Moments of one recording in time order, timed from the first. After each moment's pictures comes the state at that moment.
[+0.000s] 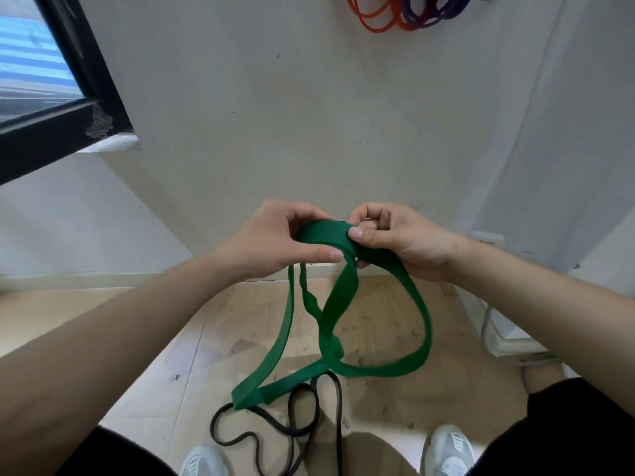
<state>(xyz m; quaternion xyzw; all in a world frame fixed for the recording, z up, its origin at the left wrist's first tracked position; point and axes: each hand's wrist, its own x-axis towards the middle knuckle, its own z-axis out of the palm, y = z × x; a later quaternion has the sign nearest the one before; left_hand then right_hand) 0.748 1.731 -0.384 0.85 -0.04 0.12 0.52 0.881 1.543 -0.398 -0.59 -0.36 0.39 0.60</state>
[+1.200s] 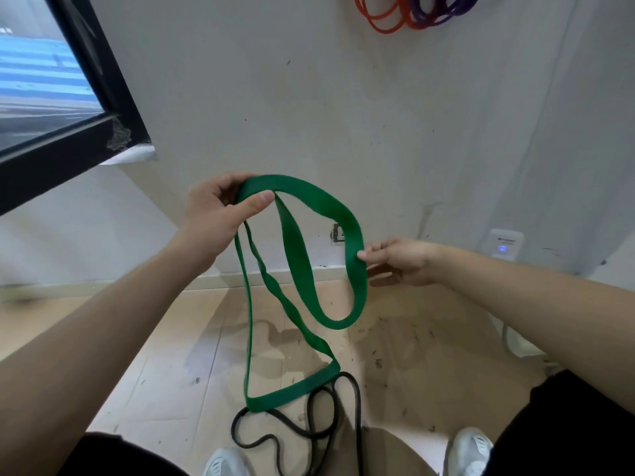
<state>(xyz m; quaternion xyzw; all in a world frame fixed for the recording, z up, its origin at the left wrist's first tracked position) 0.729 1.796 -0.375 0.78 0.13 0.32 0.51 0.929 1.573 -0.470 -0.71 -0.18 0.47 0.49</state>
